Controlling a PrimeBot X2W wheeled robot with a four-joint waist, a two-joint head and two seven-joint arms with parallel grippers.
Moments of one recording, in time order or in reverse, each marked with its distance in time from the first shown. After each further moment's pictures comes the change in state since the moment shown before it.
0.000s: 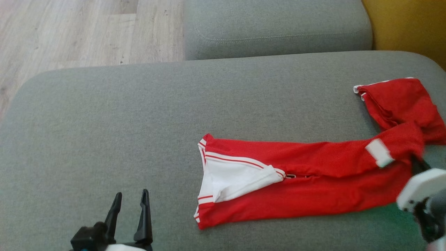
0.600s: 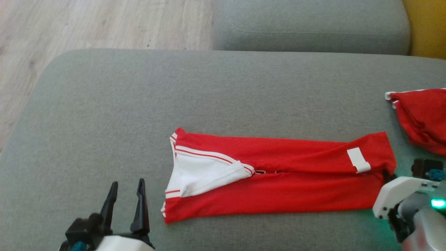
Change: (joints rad) left arm -0.036 0.010 0.014 -0.019 0.001 0.002 0.001; right arm -0.149 0.031 0.037 0.406 -0.109 0.000 -0.134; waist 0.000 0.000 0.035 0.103
